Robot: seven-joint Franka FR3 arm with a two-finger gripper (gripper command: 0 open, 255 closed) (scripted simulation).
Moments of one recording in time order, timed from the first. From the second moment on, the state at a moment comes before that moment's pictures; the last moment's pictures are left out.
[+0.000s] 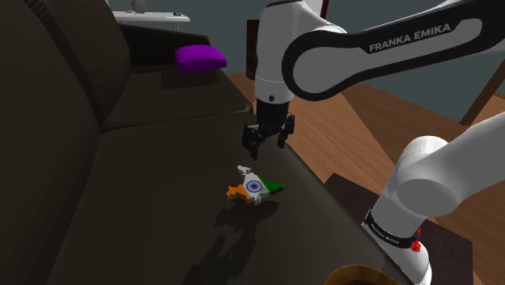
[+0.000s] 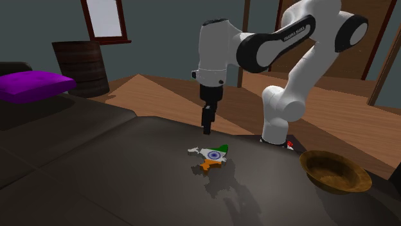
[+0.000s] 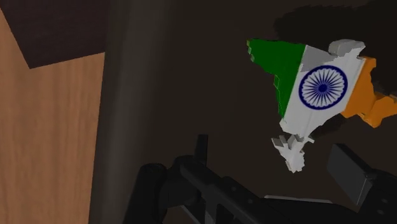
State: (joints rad) arm 0.07 -0.58 0.40 -2.49 0.21 1.95 0.59
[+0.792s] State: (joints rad) arm 0.04 -0.39 0.54 -2.51 0.19 2.18 0.75
